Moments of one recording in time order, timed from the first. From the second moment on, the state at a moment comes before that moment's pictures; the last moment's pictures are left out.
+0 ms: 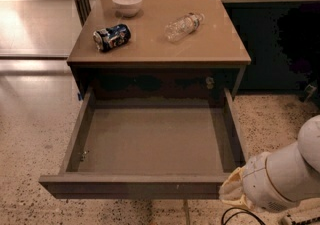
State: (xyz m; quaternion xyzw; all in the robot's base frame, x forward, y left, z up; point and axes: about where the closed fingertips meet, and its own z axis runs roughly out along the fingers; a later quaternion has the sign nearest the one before) arm 0.313 -0.154 0.727 -0.62 0.75 0.12 0.17
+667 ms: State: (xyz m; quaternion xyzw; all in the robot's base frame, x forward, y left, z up) arm 0.309 -0.154 0.695 -0.64 0.74 0.10 0.16
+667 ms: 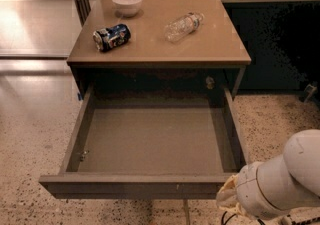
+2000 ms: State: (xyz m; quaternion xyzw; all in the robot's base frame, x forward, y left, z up) arm 0.361 -0.138 0.652 -0.66 0.73 -0.02 0.16
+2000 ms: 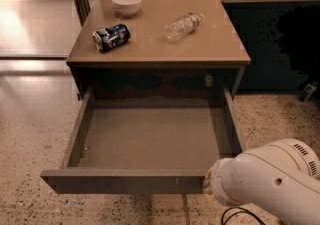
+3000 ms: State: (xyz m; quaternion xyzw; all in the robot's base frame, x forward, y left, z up) arm 0.377 -0.151 0.654 -0.65 0.74 -0.05 0.17
